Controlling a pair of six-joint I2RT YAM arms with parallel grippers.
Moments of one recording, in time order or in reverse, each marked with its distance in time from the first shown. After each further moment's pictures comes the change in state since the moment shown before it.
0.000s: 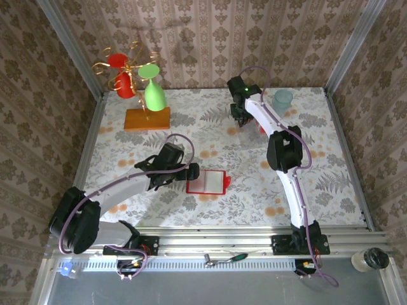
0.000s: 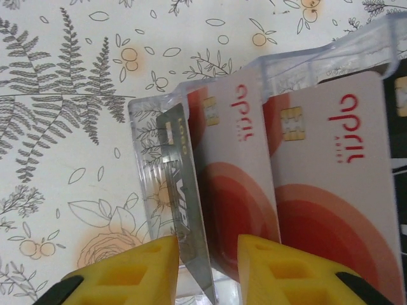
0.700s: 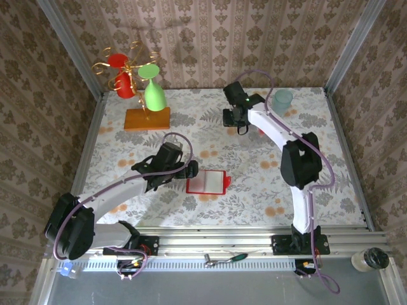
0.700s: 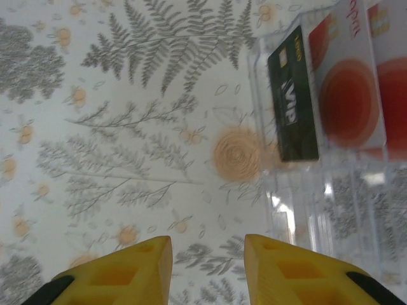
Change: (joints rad) left arm -0.013 -0.060 0.001 -0.001 -0.058 -0.005; right arm 0.095 -0.377 -0.465 0.229 -0.152 0.077
